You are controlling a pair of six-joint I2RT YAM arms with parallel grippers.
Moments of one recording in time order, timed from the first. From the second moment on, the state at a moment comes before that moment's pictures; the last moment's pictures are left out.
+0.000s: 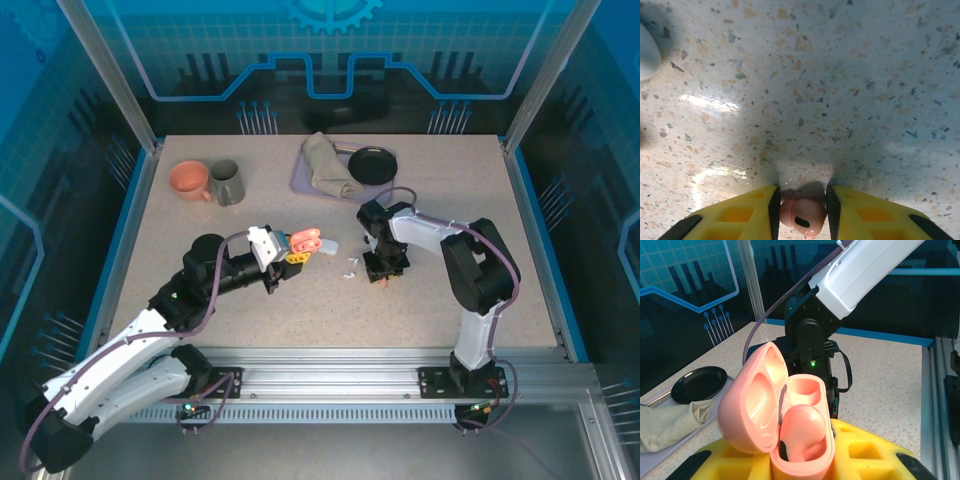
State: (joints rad) left arm -0.64 0.78 0.65 -0.02 0.38 0.16; right arm 0.51 1.89 1.21 -0.96 -0.04 0.29
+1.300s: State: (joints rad) left arm -0.64 0.77 0.64 -0.03 0.37 0.16; right arm 0.52 1.83 1.20 -0.95 -0.03 0.29
